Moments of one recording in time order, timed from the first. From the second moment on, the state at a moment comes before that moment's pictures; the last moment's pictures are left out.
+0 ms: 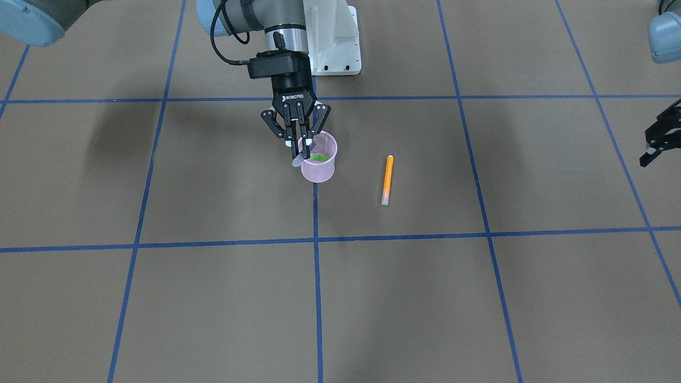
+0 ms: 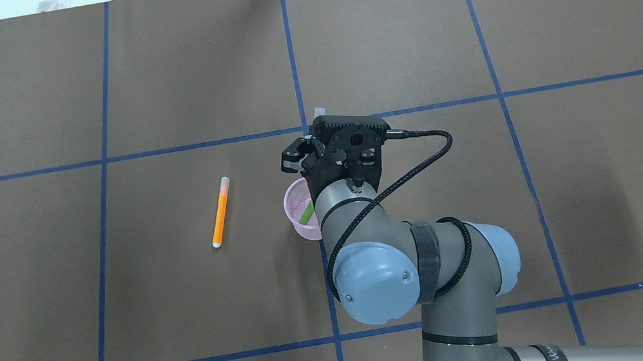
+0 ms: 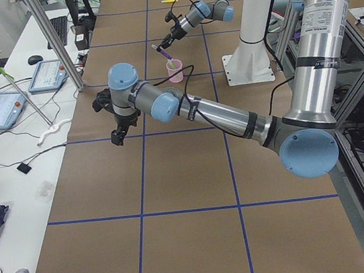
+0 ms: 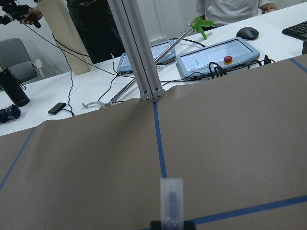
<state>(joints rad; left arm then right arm) -1.38 -1.75 -1.79 -1.74 -2.34 -0.03 0.25 -0.93 1.76 -1.35 0.82 1.51</state>
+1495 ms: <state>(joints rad) -1.13 -1.81 -1.79 -1.82 -2.33 -0.32 0.60 -0.95 1.80 -1.47 1.50 1.41</state>
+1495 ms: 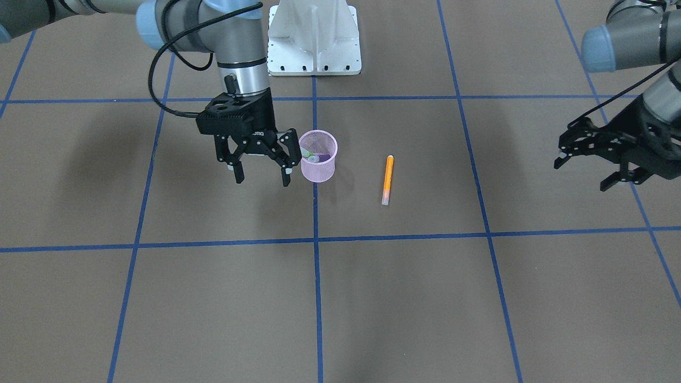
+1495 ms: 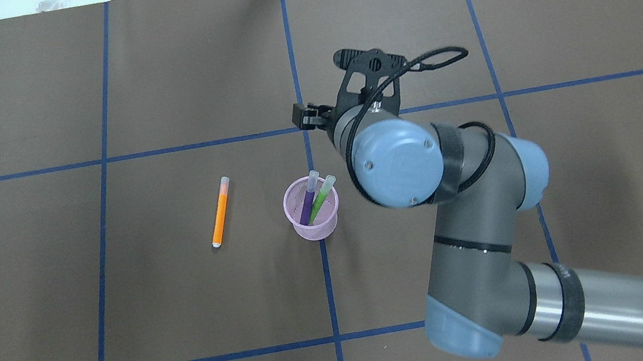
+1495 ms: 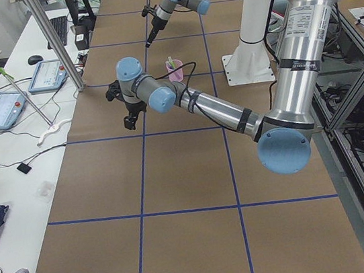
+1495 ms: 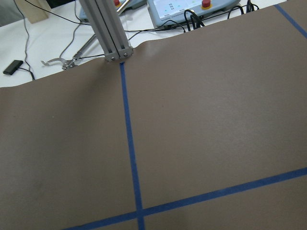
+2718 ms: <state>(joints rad) -0.61 -2.08 -1.62 -1.90 -1.87 -0.94 1.19 -1.26 1.76 -1.48 2.23 0.50</state>
